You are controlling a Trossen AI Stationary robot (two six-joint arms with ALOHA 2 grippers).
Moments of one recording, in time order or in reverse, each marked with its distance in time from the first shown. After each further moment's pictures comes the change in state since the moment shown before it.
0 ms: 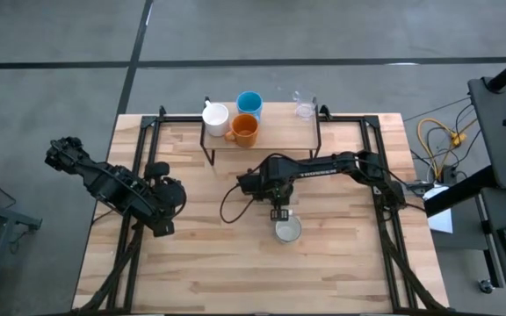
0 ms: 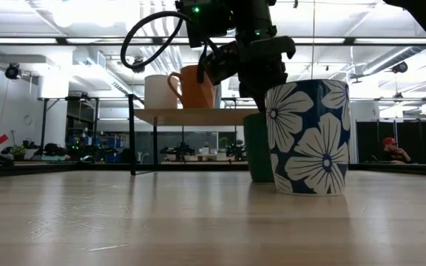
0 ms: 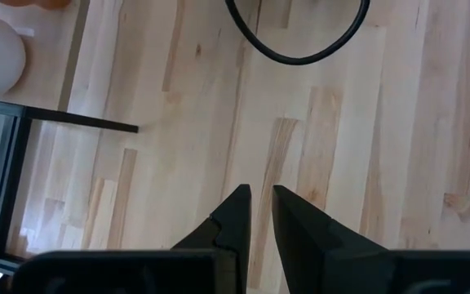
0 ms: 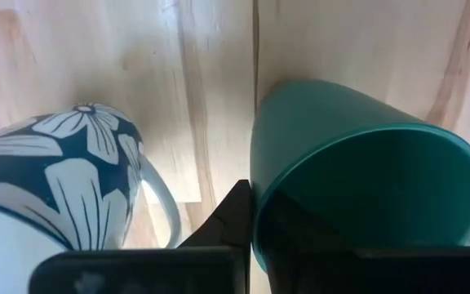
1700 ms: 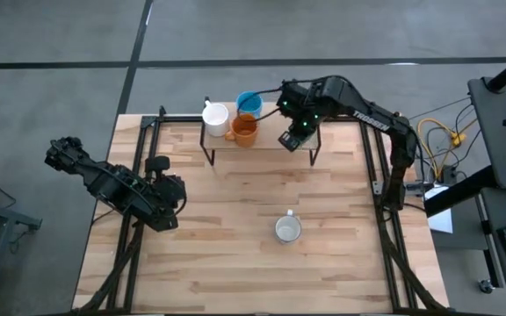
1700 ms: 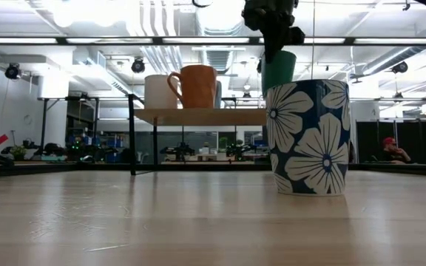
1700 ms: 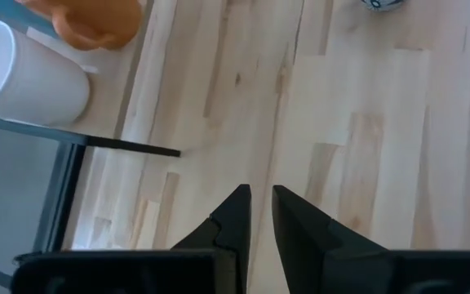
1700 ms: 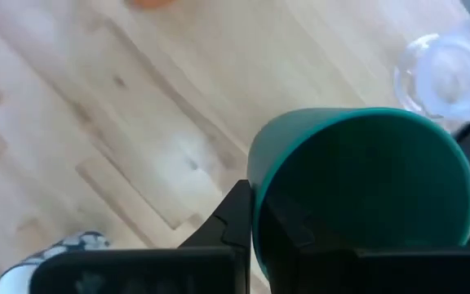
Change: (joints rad) left arm 0.009 -0.001 0.000 0.002 -0.140 0.045; right arm -0.374 -0.301 0.227 -0.142 0.076 0.256
